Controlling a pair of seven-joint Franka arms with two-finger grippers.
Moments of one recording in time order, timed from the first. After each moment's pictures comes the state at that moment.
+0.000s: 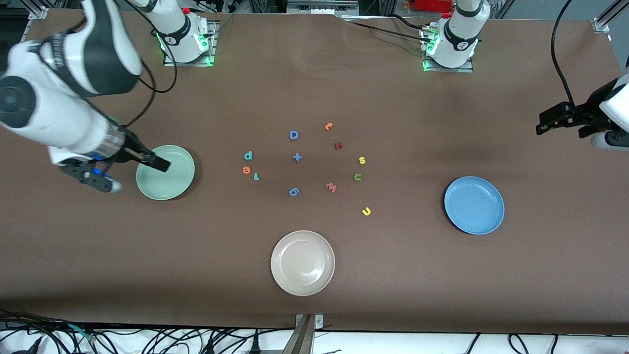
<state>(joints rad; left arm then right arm) -0.01 0.10 0.05 -1.53 -0.04 1.56 0.08 0.30 0.27 -0.06 -1.59 0.06 1.73 0.72</state>
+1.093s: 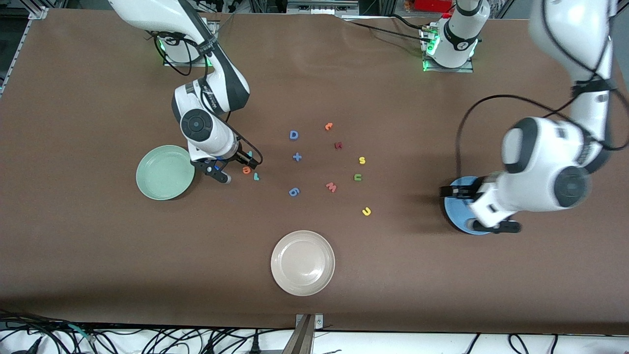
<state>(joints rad) -0.20 0.57 0.00 -1.46 -0.17 1.86 -0.23 0.48 0.41 0.03 -2.06 0.11 2.35 0.91</state>
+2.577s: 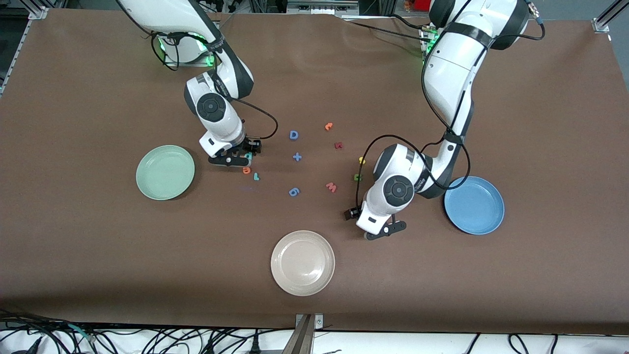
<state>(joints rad) -0.47 0.95 0.00 -1.29 -0.17 2.21 -0.71 0.50 0.41 0.05 -2.21 0.02 2.57 0.59</state>
